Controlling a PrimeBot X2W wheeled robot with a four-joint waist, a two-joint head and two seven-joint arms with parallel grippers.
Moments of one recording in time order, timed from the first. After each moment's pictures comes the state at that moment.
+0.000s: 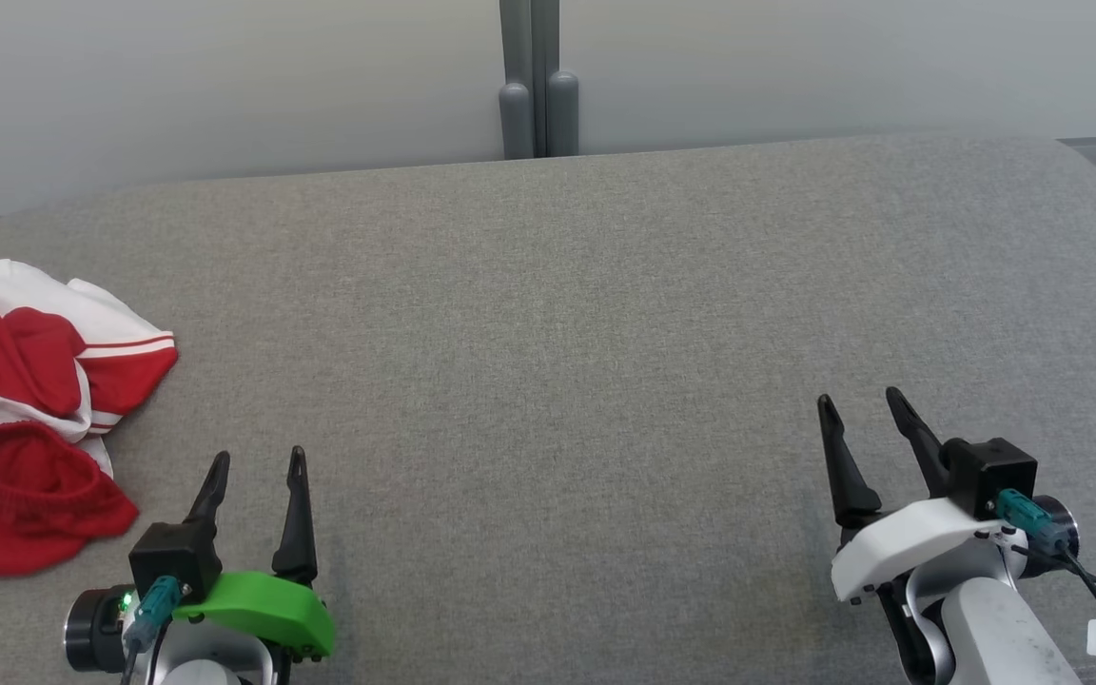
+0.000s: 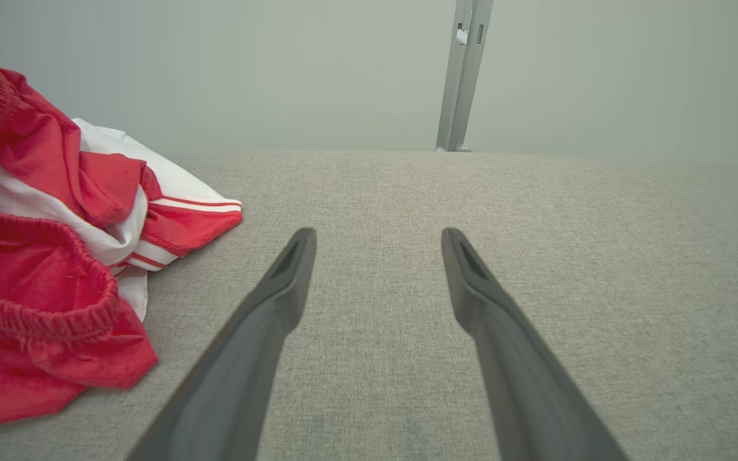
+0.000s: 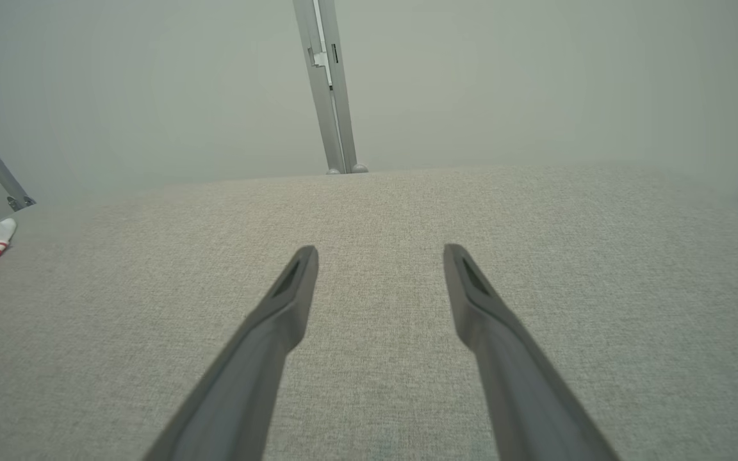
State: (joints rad) left arm -0.12 0.05 -0.01 0.39 -0.14 -0.07 -0.24; right arm -0.19 -0.06 0.03 0.39 0.16 0.13 -0.24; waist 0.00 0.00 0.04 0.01
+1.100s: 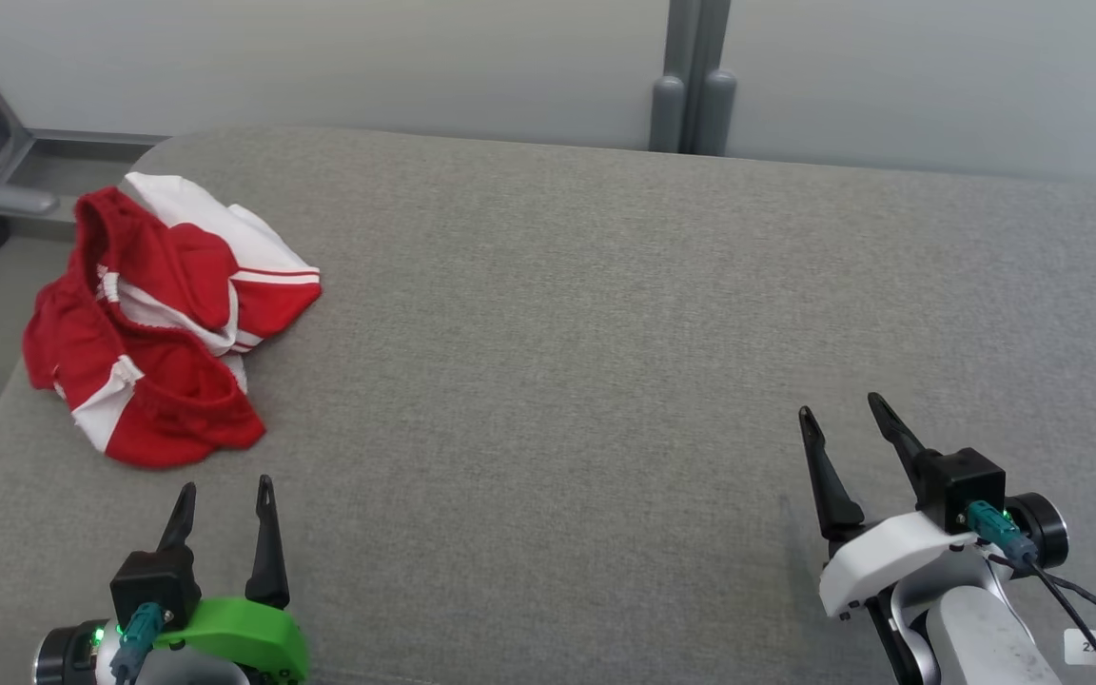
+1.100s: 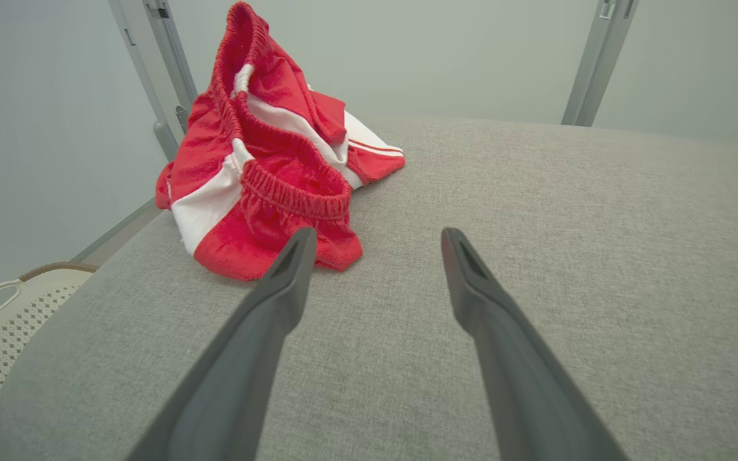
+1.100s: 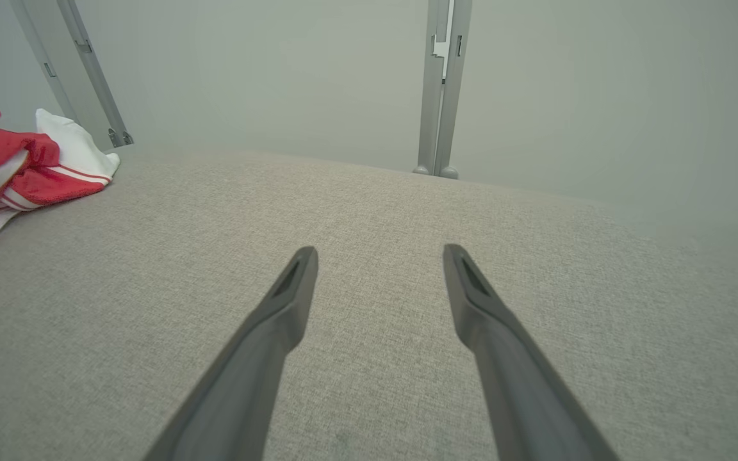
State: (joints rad) left arm -0.10 0.05 0.05 0.42 -0.08 -0.05 -0.26; right arm -0.18 -0.05 0.05 0.38 0.04 0.13 -0.26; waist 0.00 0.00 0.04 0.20
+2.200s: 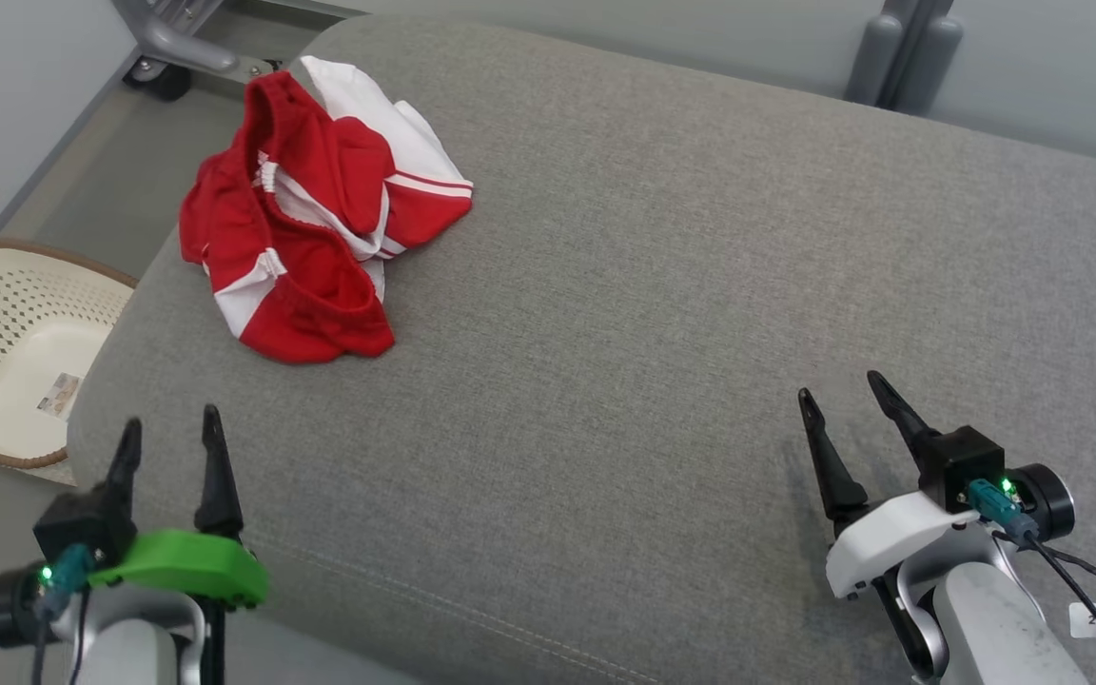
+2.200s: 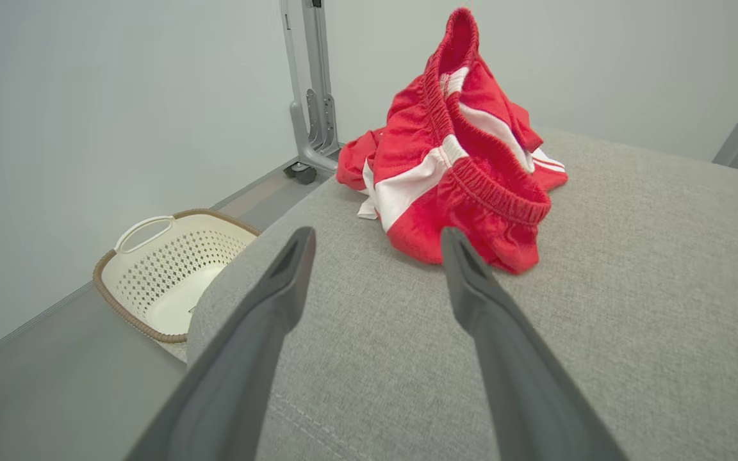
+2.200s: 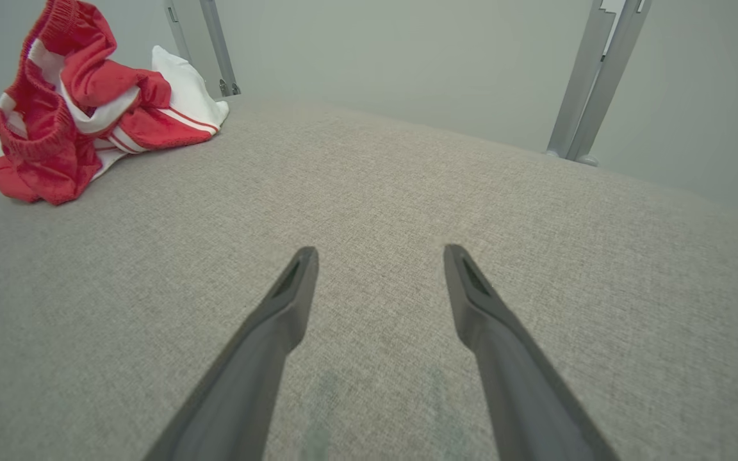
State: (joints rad) left arm -0.15 0.05 0.11 0.41 -0.15 -0.06 -0.26; right arm -0.21 -0.09 0.09 0.40 0.05 0.13 -0.26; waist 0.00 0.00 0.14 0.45
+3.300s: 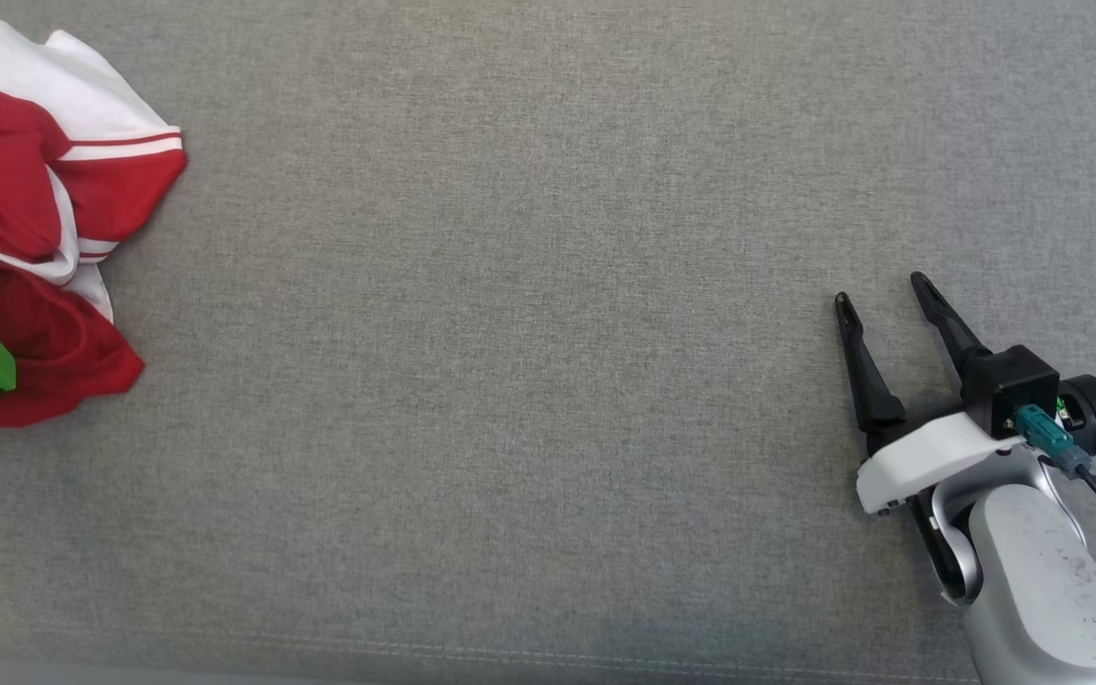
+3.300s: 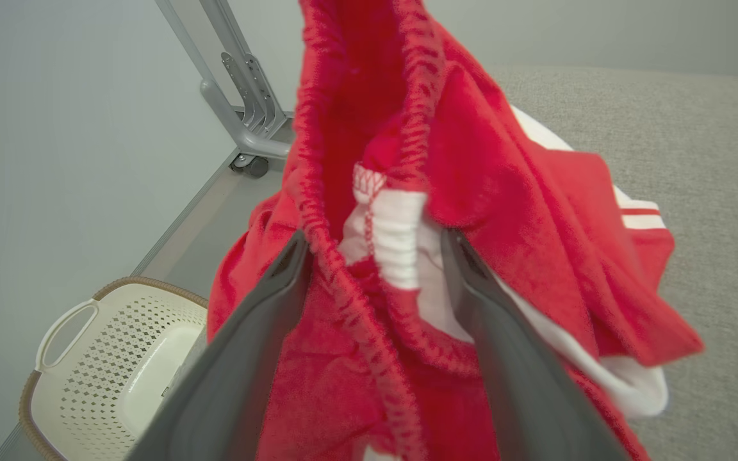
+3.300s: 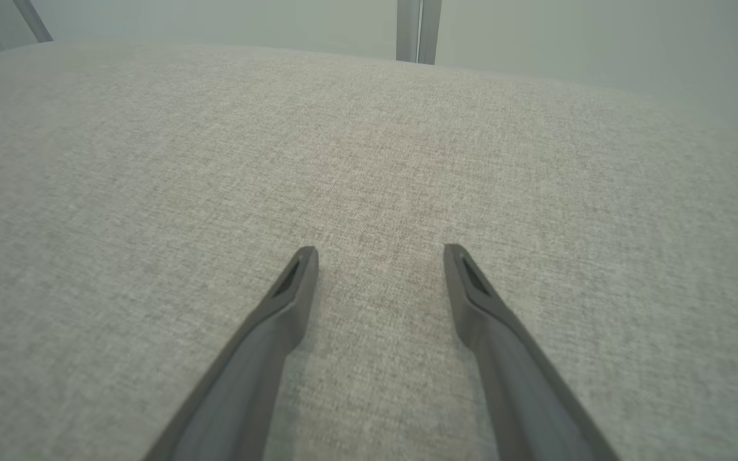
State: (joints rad) left arm -0.85 0.46 -0.16 1.08 -0.46 -0.10 -0.23; right arm -0.32 -0.15 0.07 0.34 0.05 0.13 -0.26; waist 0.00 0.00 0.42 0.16
